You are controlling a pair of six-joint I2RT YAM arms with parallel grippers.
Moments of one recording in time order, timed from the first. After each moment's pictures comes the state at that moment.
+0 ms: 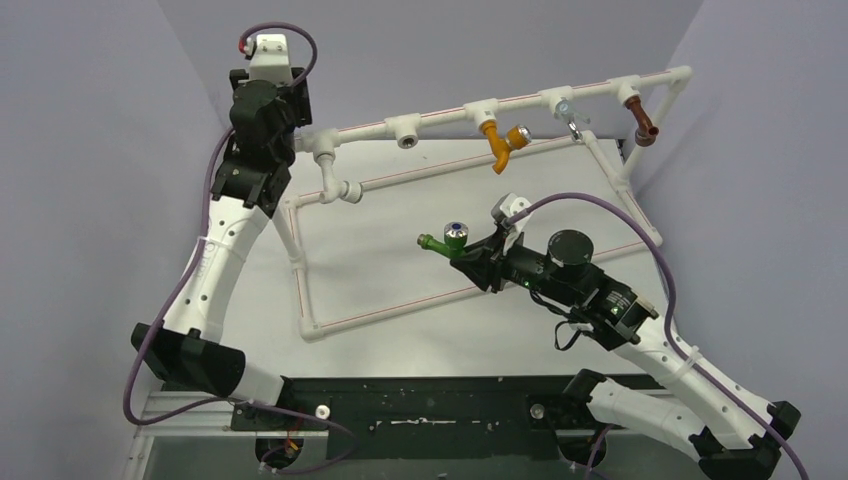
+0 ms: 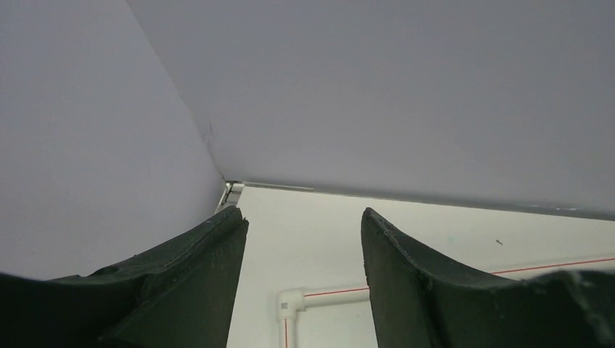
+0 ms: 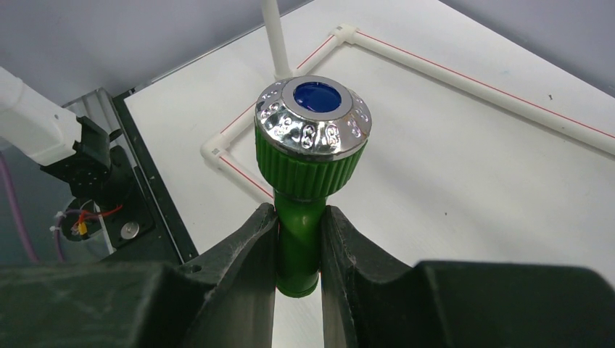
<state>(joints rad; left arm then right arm) -0.30 1.45 1.67 -0.21 -0.48 0.07 0.80 0.85 0.96 -0.29 -0.21 0.08</state>
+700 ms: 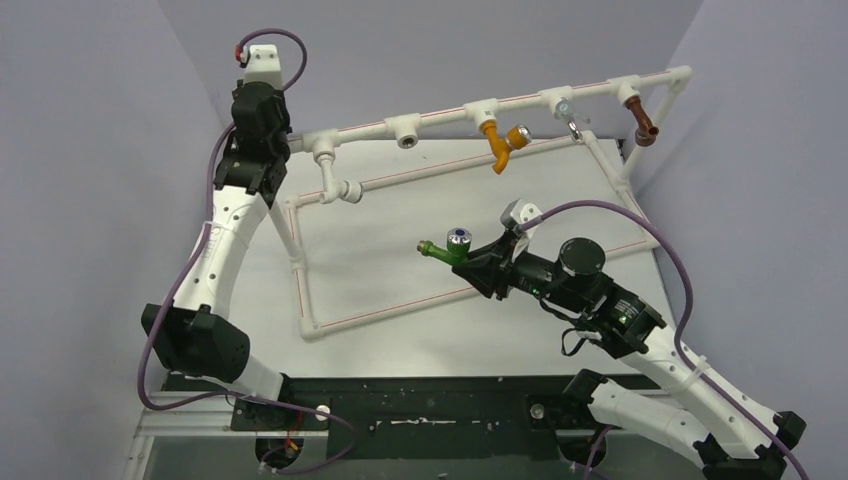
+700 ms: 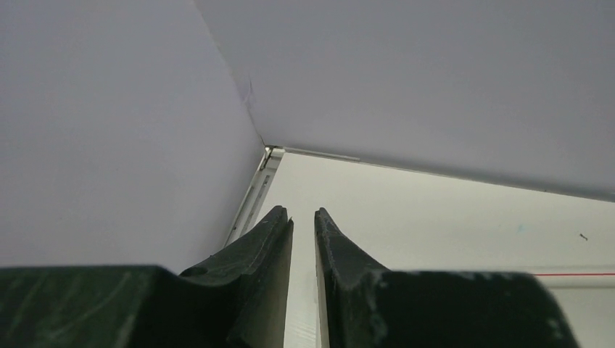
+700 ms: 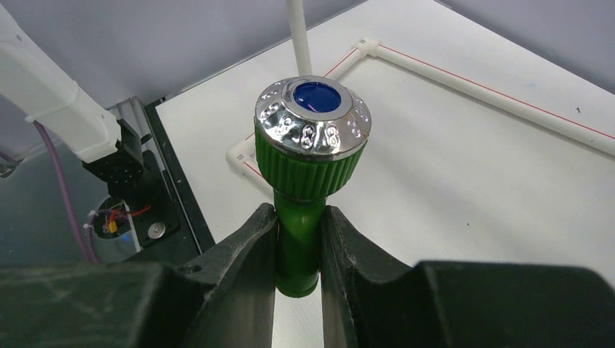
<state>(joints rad) -0.19 1.53 1.66 -0.21 -0.51 0.08 0.80 0.79 0.92 -0.25 -0.26 0.13</state>
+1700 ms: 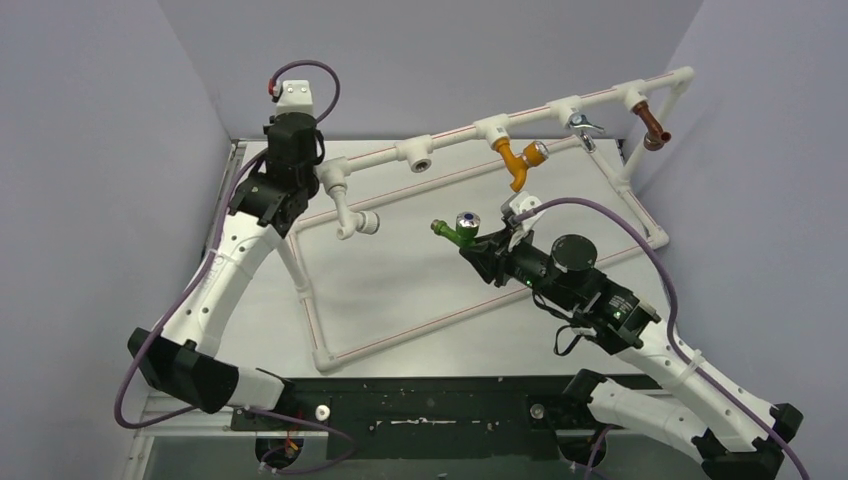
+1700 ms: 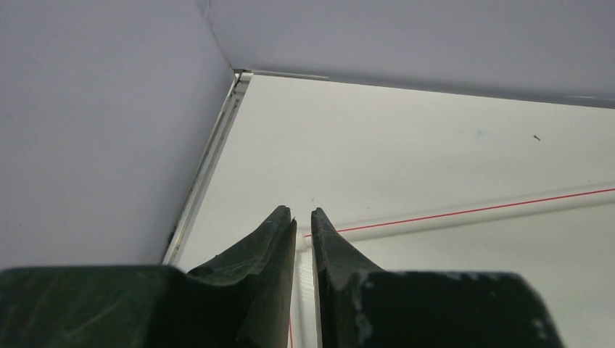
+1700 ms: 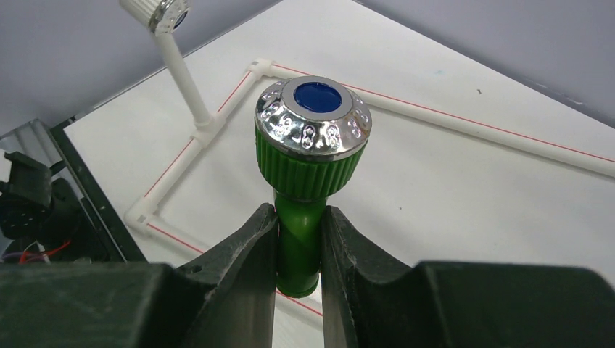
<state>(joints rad) -0.40 1.42 1.55 -0.47 -0.68 -0.05 0.81 0.81 0.93 -0.26 -0.06 0.09</state>
